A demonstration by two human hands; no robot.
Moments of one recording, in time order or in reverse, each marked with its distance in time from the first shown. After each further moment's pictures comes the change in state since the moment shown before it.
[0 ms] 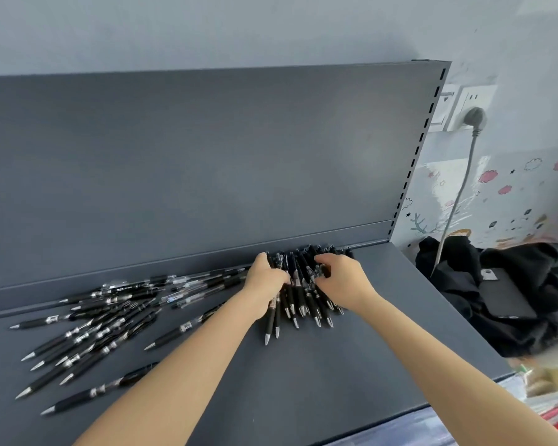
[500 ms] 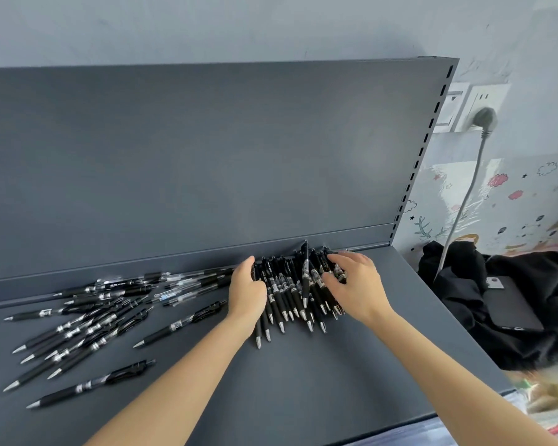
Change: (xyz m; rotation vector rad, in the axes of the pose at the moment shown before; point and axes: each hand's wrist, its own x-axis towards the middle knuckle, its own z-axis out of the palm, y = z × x) left_hand -0.005 -0.029 0.001 0.049 0.245 0.132; right_hand 0.002 0.035 -0.002 -0.003 0.184 -0.051
